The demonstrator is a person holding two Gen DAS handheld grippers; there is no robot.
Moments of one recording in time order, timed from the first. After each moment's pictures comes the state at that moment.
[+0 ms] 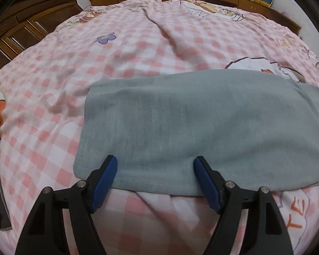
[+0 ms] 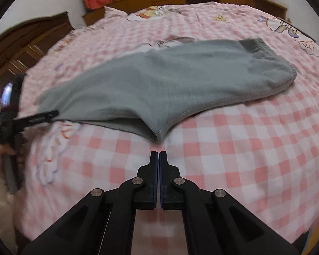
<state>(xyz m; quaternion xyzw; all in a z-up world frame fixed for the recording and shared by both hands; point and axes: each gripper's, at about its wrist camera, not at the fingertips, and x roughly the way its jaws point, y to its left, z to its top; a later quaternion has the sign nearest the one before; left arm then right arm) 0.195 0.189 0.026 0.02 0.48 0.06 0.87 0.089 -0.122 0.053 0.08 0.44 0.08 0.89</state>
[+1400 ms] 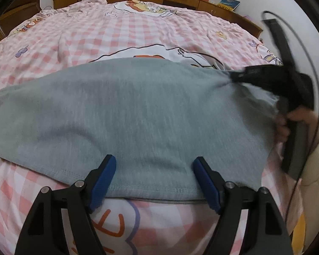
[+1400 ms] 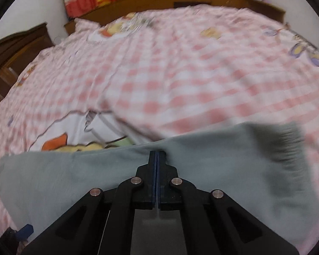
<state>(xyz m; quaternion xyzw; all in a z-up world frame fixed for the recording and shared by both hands) 0.182 0.017 0.033 -0.05 0.48 -0.08 0.87 0.320 -0.208 0.053 0.07 0.43 0.03 0.90</state>
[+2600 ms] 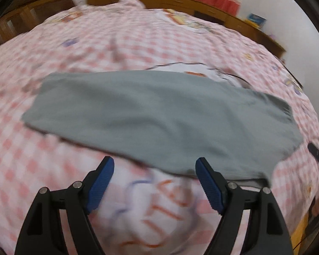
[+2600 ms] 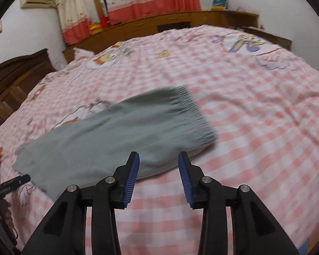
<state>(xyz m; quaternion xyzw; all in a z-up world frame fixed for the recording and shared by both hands) 0.150 0.091 0.061 -0.09 0.47 0.02 0.88 0.149 -0.282 0.081 0.11 0.37 0.02 0.92</state>
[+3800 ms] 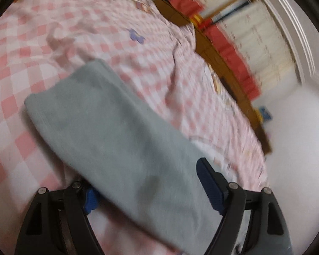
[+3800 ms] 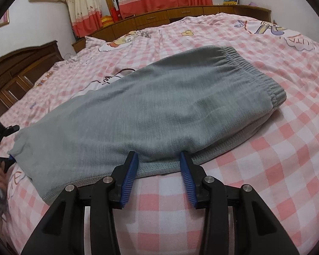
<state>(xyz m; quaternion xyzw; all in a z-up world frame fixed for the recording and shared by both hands) 0.192 0.220 0.029 -0.42 0.32 0.05 0.84 0.164 -0.230 0.014 0.12 0.37 0.05 0.92</state>
